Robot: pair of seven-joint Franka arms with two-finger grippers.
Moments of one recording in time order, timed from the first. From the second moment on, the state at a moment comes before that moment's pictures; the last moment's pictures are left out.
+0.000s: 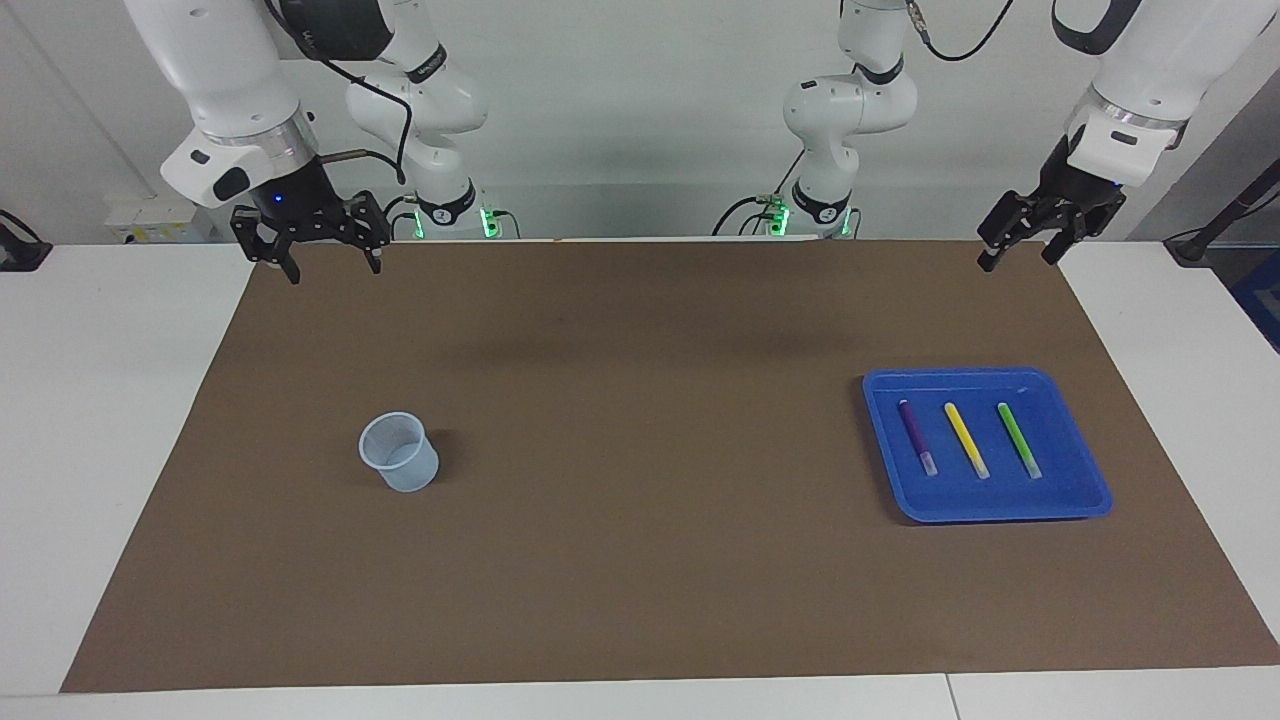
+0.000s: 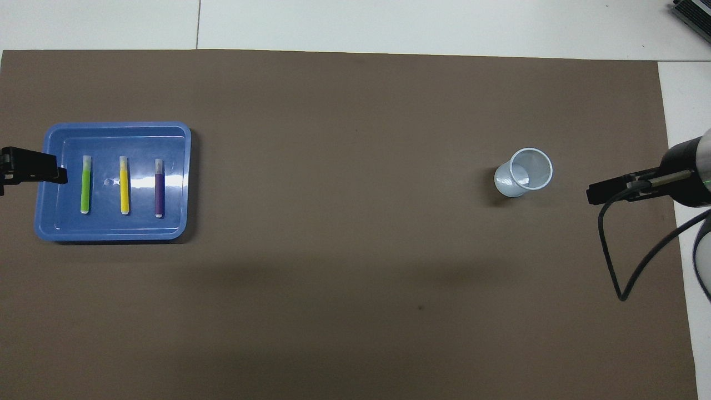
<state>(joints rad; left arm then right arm) 0.05 -0.07 -0.02 -1.66 -0.07 1.65 -0.08 0.01 -0.06 0.03 -1.66 0.00 1.61 -0.10</state>
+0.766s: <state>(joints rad) 0.05 -0.11 -0.02 -1.78 -0.07 1.80 -0.06 0.02 -0.06 0.03 -1.66 0.00 1.61 -0.10</state>
